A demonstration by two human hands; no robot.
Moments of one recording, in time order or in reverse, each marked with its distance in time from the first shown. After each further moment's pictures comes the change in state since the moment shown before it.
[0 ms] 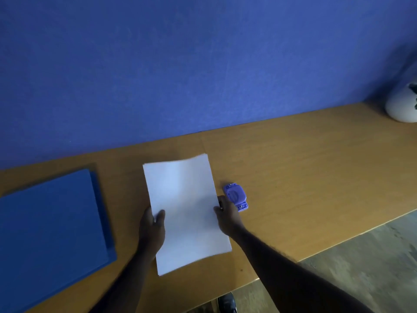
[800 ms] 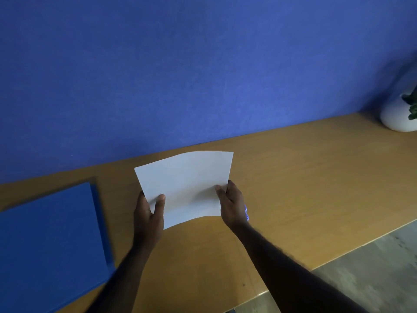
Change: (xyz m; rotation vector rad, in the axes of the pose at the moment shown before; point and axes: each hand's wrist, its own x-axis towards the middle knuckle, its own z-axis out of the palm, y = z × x) left_hand 0.011 0.072 -0.011 -0.127 0.076 0.392; right_hand 0.010 -0.051 -0.027 0.440 0.181 -0.254
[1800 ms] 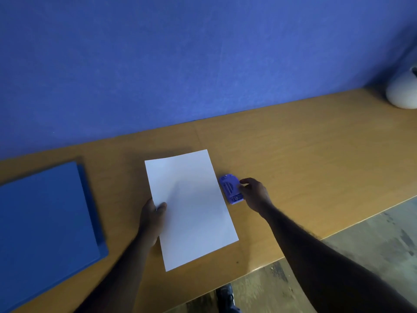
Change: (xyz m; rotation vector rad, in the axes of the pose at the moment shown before) left_hand -0.027 -0.067 0.024 0.153 -0.163 -0.532; right_hand 0.022 0.066 -0.087 -0.598 -0.090 0.366
